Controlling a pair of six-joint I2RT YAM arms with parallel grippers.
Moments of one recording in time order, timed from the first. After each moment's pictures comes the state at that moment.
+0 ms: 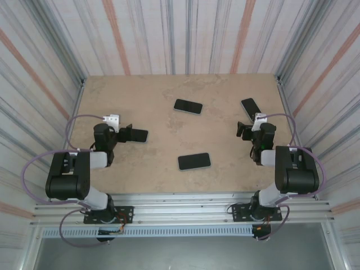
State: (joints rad) left arm 0.00 1.50 0.42 0.68 0.13 0.06; right arm -0.08 1.54 0.39 0.74 -0.12 0.07
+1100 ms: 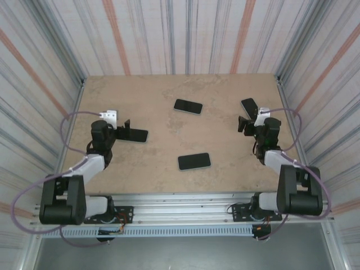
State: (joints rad) left arm -0.04 1.23 0.48 0.39 0.03 0.01; right arm -0.08 1.29 0.47 0.47 -0.18 0.07
